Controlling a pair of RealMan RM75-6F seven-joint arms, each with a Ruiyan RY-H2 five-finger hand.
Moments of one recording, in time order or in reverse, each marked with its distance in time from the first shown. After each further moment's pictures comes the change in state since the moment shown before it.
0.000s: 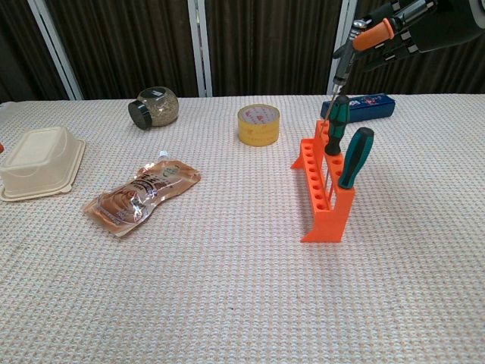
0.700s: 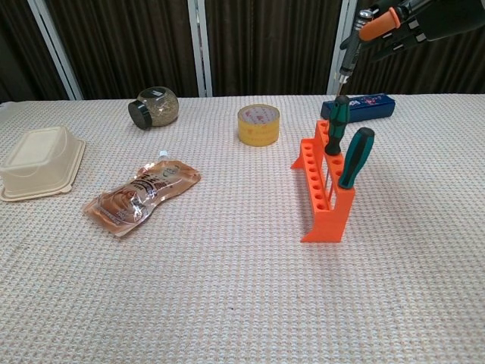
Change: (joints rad) left arm 0.002 0.003 0.000 0.002 0.001 0.008 -0.010; right arm 0.048 0.058 -0.065 -0.009 0.028 0.038 0.033
